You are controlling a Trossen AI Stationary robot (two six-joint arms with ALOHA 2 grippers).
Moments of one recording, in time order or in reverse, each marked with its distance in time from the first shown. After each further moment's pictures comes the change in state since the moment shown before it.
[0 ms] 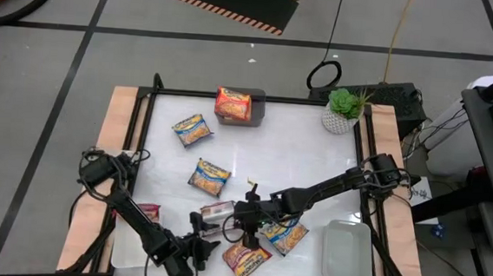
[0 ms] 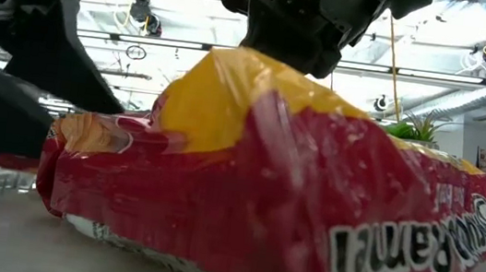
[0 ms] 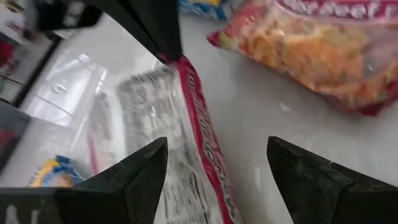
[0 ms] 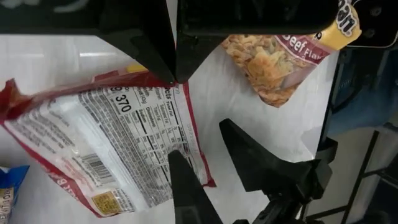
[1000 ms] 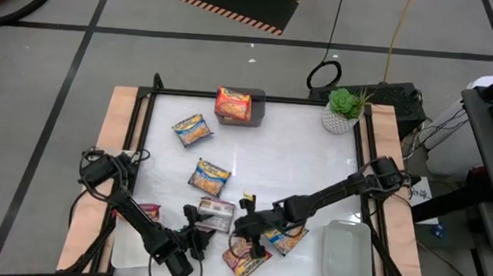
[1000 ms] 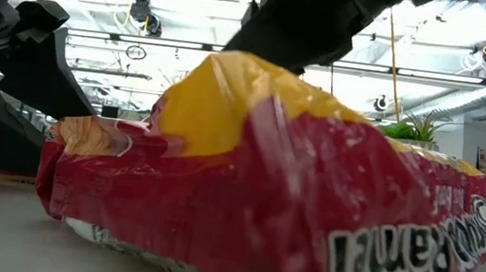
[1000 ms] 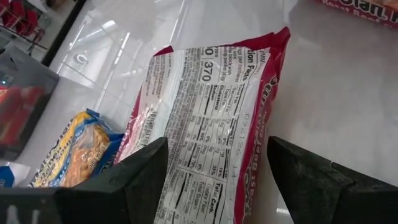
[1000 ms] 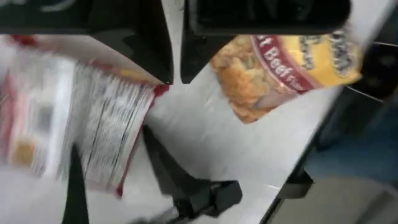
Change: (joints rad) left arm 0.009 0.010 0.001 -0.264 0.001 -0.234; right arm 0.068 0.000 0.000 0.053 0.060 -0.336
